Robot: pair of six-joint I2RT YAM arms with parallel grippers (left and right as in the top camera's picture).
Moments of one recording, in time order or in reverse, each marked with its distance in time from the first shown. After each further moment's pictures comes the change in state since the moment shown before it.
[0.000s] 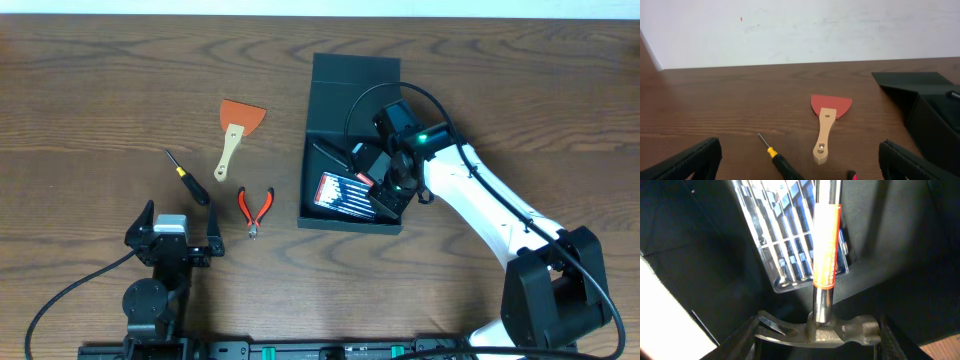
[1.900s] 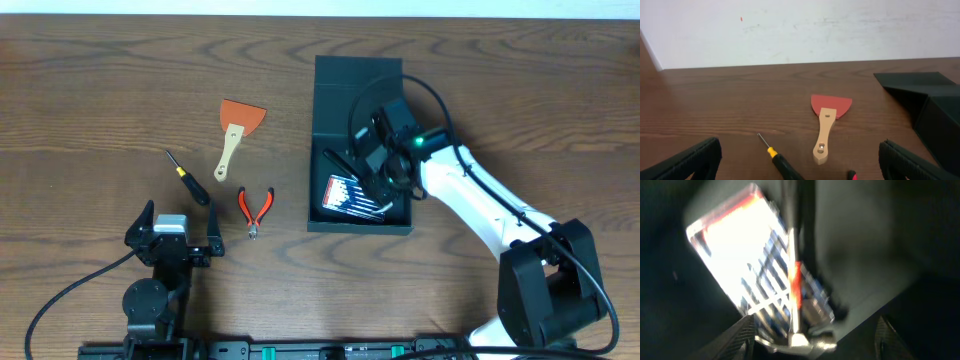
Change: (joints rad) left arm 0.000 0.000 0.000 0.000 0.000 0.000; right arm -0.001 0.026 -0.011 0.172 0.027 0.208
